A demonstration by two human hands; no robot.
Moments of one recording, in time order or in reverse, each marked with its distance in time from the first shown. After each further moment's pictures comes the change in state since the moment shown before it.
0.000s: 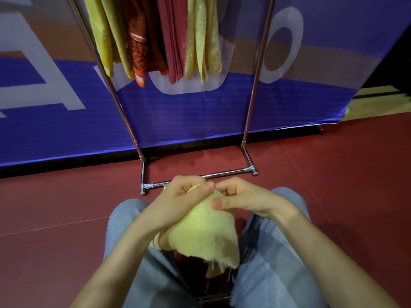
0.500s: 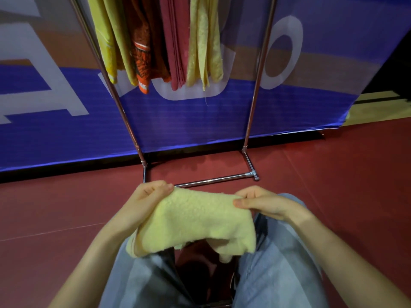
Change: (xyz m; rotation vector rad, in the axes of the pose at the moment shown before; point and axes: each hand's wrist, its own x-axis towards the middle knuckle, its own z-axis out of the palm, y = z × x) left_hand -0.014 -0.024 -0.048 -0.049 0.203 -0.140; right_hand -0.012 0.024 -0.030 -0.041 0.104 0.070
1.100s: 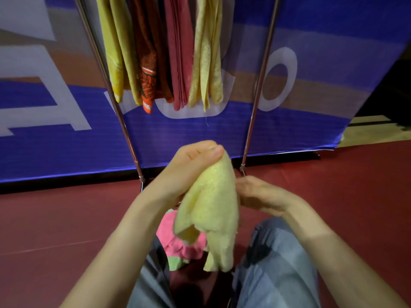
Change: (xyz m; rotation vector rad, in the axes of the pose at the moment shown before) left_hand 0.030 0.110 0.052 -0.200 -0.184 0.229; right_hand 0.005 -0.059 -0.007 0.117 -0.077 -0.169
